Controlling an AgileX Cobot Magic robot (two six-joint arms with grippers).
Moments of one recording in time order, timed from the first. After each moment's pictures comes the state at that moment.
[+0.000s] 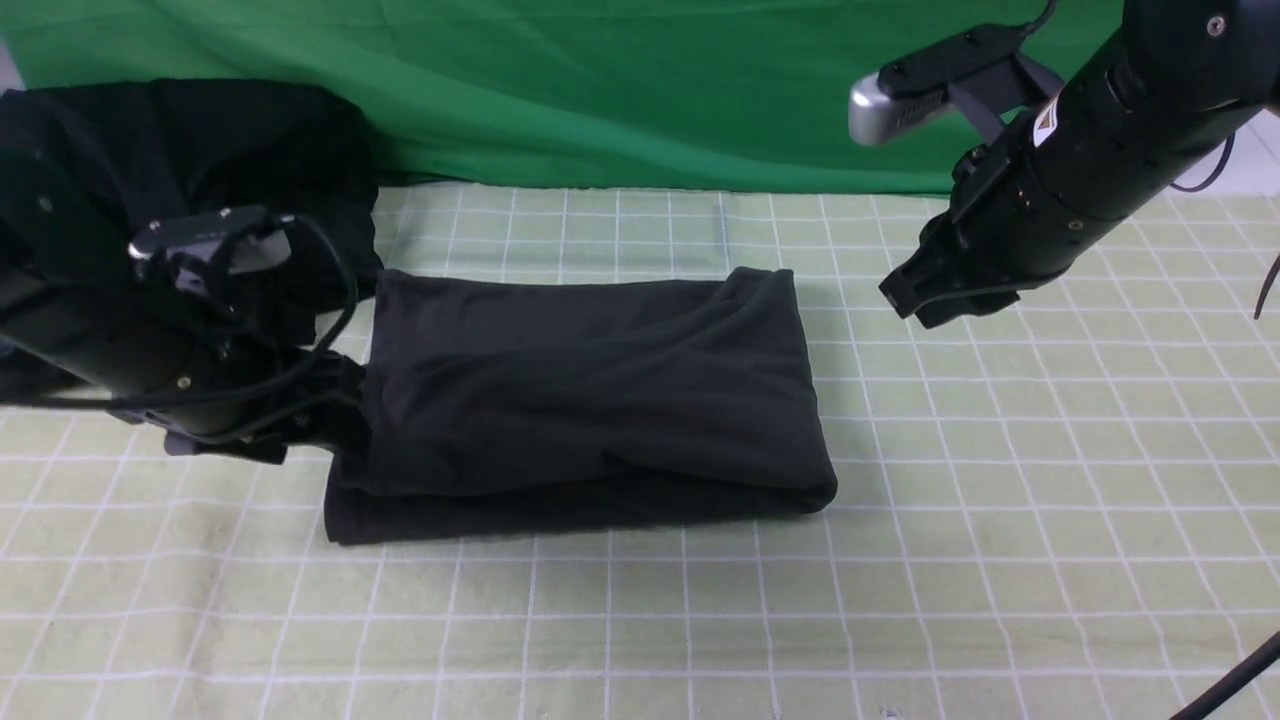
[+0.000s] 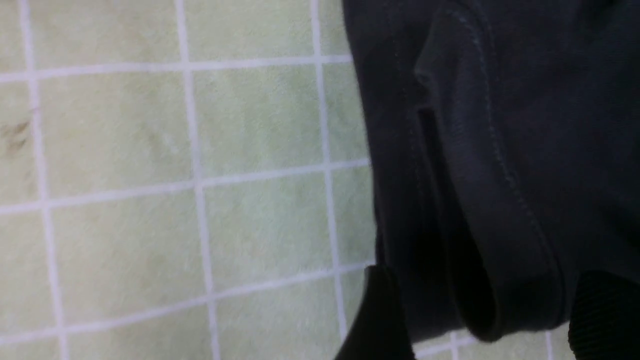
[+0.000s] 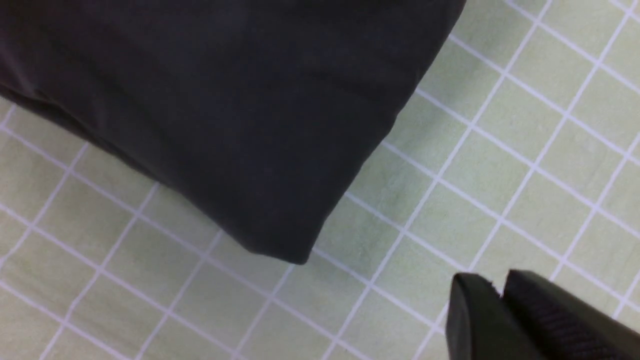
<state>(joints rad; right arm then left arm) 0.41 1.72 -1.53 0.07 0.97 -0.17 0.00 1.66 -1.04 -0.46 0.66 0.38</state>
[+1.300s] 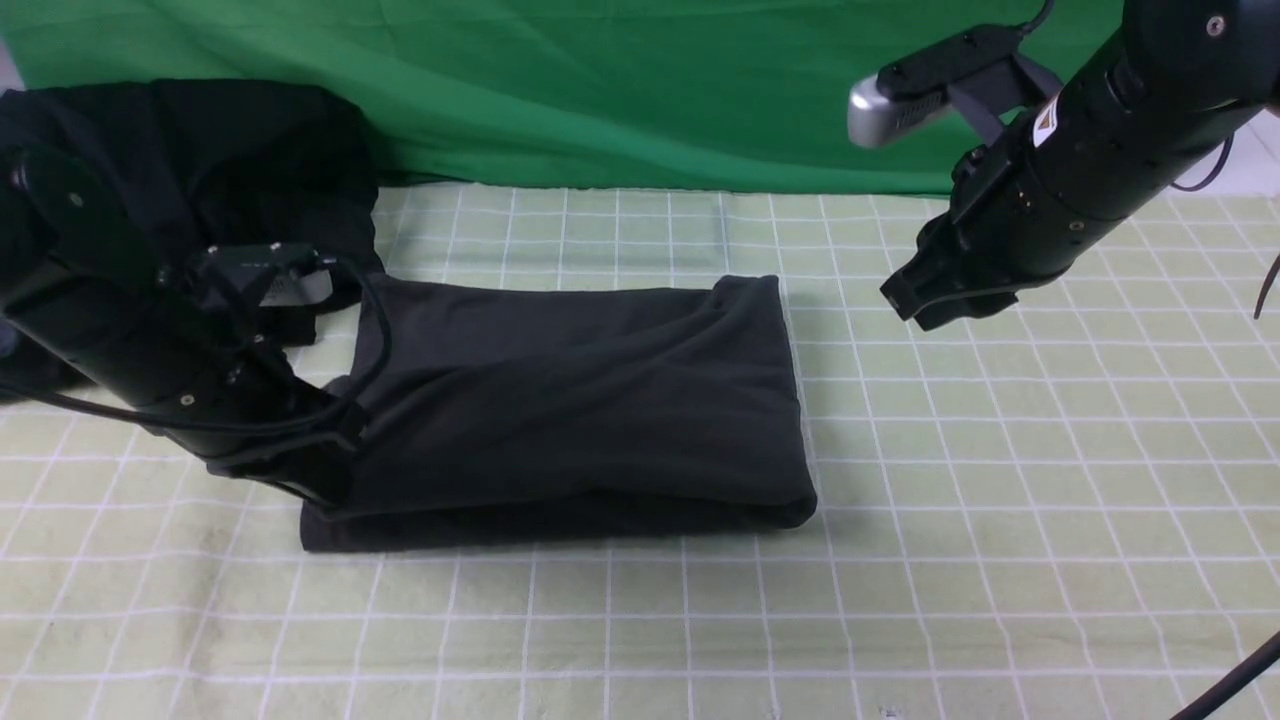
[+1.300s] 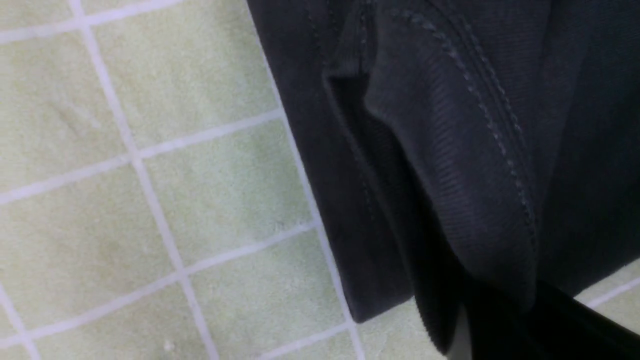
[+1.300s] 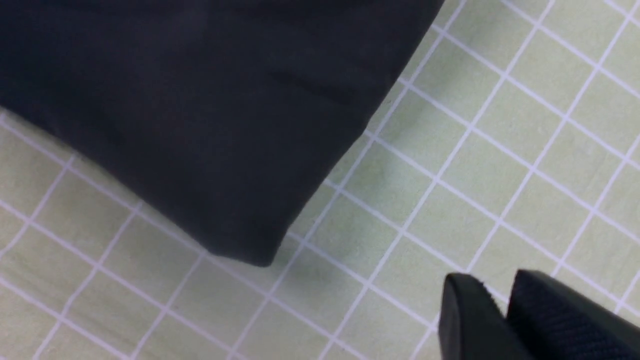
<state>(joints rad) 0.41 1.72 -1.53 0.07 0.97 -0.18 0.00 1.73 -1.11 -0.38 0.84 0.48</state>
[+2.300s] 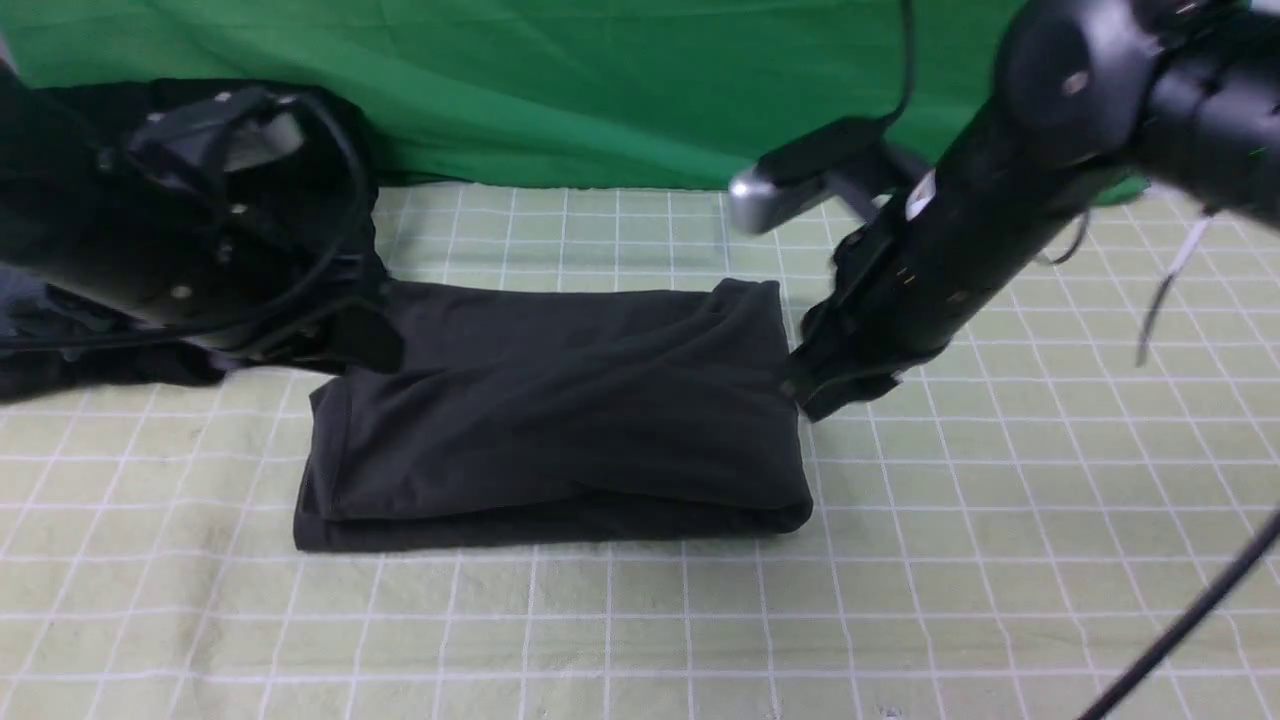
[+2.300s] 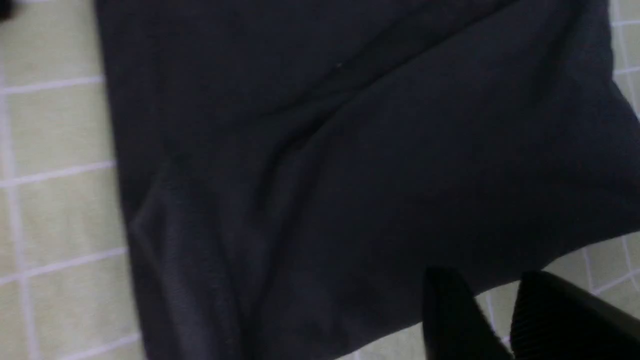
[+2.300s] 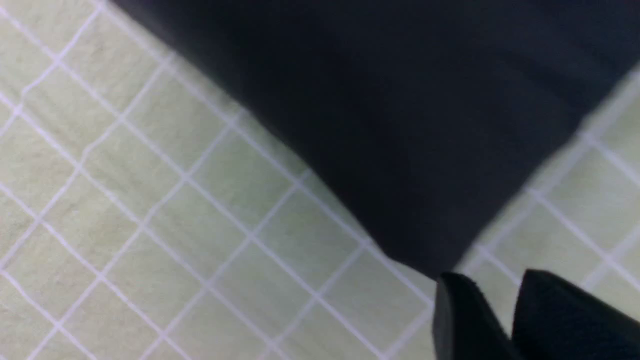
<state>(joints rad) 0.54 1.84 -1.53 0.22 0.99 -0.26 -0.07 1.60 -1.16 -0.59 0.79 0.41</state>
